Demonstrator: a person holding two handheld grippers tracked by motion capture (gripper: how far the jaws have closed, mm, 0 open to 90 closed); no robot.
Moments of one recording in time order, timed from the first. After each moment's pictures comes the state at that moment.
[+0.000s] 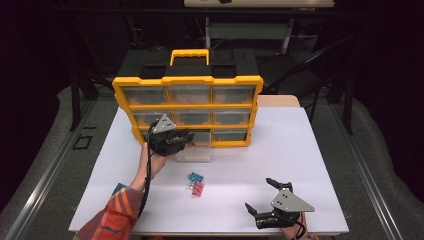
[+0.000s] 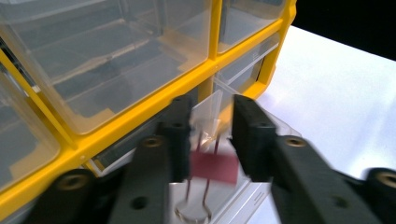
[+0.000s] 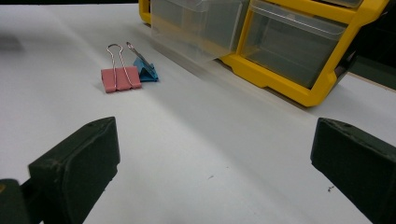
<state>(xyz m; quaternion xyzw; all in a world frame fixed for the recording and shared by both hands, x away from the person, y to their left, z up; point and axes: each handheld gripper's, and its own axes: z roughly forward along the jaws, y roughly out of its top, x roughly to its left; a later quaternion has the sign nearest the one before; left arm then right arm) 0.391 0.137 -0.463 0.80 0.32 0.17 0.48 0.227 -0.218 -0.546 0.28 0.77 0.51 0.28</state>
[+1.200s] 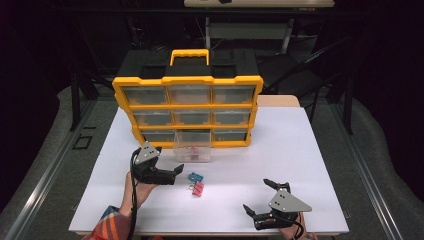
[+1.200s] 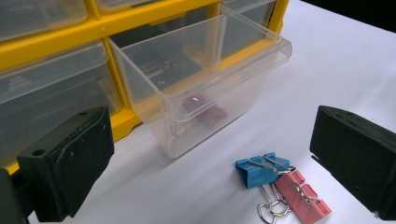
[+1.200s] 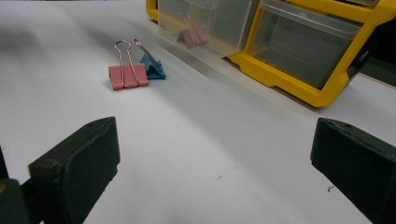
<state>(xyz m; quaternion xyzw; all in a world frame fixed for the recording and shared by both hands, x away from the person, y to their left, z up) 0.324 0.174 -0.497 0.78 0.37 0.19 0.47 0.227 -0.214 -0.547 0.27 0.77 0.50 0.27</state>
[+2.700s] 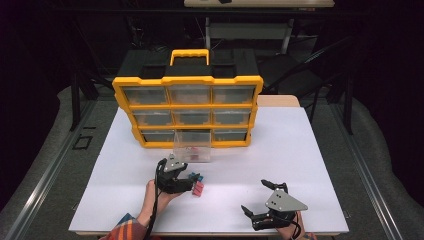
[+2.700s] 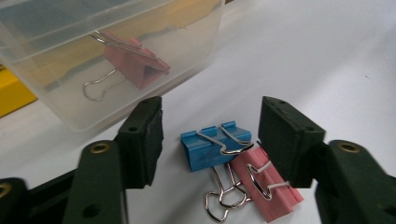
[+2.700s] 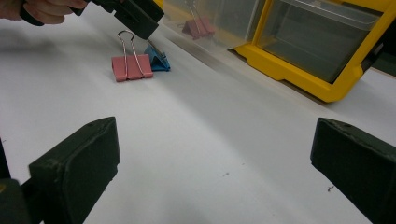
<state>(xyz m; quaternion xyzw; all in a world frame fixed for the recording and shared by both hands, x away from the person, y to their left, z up) 0.320 0.123 -0.538 0.82 0.37 0.14 0.41 0.229 -0.209 -0.550 0.27 0.78 0.49 0.26</state>
